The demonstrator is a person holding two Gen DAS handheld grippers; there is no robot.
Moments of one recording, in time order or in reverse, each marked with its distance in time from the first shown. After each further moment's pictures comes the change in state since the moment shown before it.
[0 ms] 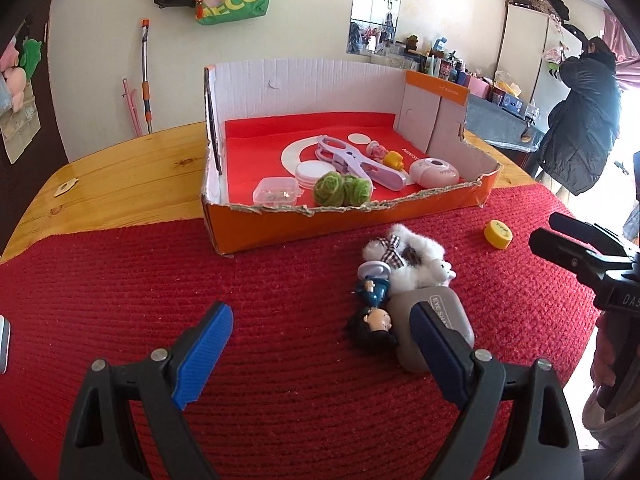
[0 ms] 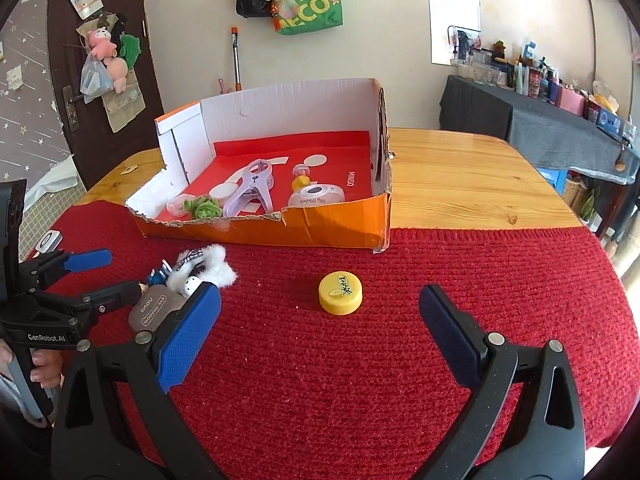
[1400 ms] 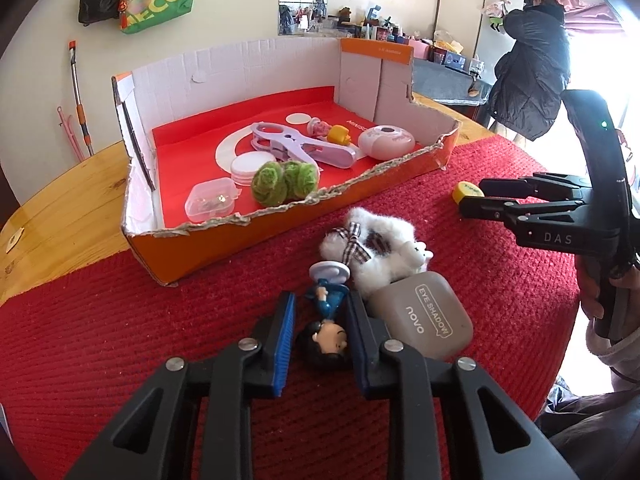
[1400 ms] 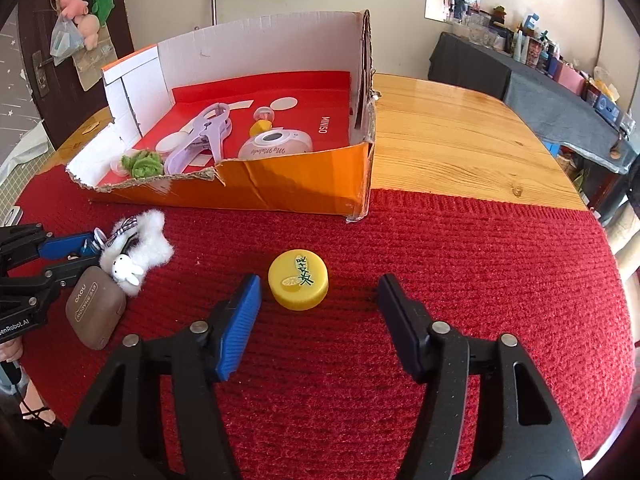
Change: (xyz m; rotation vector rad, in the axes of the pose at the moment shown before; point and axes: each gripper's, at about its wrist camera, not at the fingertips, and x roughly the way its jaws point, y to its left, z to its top) left arm 0.025 -0.012 0.010 0.198 0.070 -0.146; right arm 0.046 -0.010 0.005 -0.044 0.188 -0.092
